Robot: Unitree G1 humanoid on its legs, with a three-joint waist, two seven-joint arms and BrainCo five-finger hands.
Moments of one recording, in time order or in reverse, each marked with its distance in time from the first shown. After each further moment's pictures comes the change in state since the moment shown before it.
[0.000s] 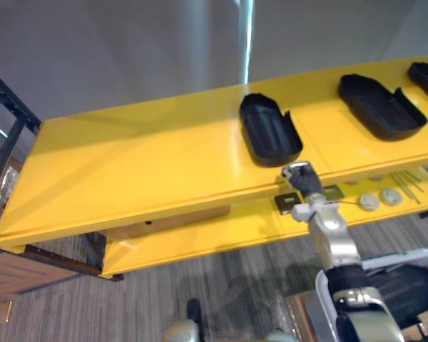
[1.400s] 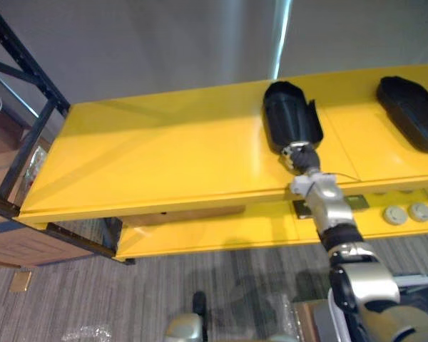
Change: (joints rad) left arm -0.008 -0.004 0.039 -0.002 0.005 0.017 -0.017; right arm -0.247 -0.008 -0.026 0.209 0.060 0.018 -0.002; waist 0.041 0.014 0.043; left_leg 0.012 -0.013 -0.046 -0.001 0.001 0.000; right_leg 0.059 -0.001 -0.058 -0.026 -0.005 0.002
